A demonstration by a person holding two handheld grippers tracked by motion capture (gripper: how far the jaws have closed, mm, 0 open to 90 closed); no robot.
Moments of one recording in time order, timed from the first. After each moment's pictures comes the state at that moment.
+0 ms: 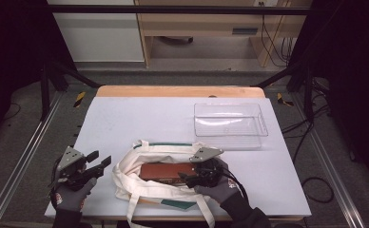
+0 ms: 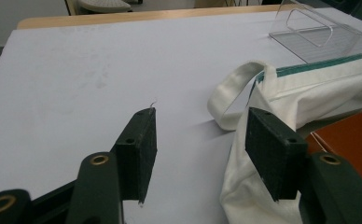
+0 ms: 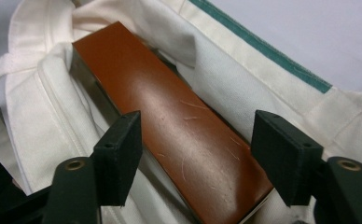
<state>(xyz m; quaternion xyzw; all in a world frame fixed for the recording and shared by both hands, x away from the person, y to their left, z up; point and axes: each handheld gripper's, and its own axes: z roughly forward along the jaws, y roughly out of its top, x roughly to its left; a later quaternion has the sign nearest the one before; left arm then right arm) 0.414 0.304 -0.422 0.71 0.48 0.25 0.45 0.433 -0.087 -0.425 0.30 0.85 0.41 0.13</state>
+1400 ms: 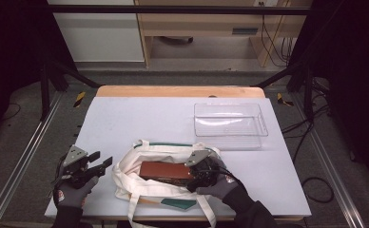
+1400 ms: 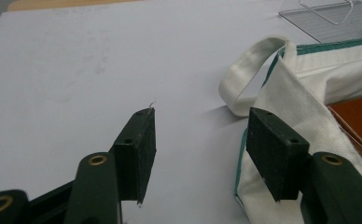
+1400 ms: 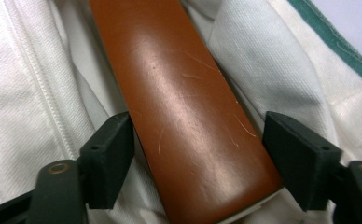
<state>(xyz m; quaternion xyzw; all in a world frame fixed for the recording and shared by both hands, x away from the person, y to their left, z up) 0.426 0.305 -0.433 0.73 0.48 0.24 0.43 0.447 -0.080 -0.445 0.23 0.91 0.33 0.12</state>
